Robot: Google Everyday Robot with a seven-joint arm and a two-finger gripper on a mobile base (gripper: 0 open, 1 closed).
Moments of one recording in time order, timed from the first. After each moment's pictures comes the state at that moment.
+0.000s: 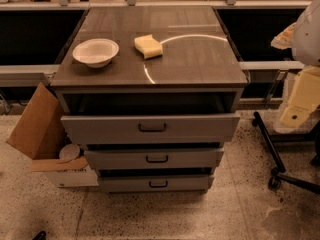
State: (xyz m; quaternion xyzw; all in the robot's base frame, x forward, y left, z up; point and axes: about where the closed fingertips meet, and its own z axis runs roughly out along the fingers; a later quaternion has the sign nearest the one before) arm 0.438 -0.217 0.976 -0.60 0.78 -0.03 0.16
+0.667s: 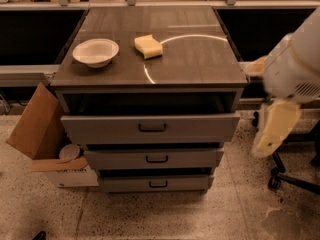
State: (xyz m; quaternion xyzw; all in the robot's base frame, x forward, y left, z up) arm 0.433 -0.186 0.922 -0.65 0.74 0.01 0.17
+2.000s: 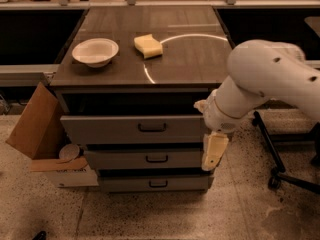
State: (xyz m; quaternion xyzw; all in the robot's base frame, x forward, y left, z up) arm 0.491 -0.122 0.761 -0.70 0.70 0.05 0.16
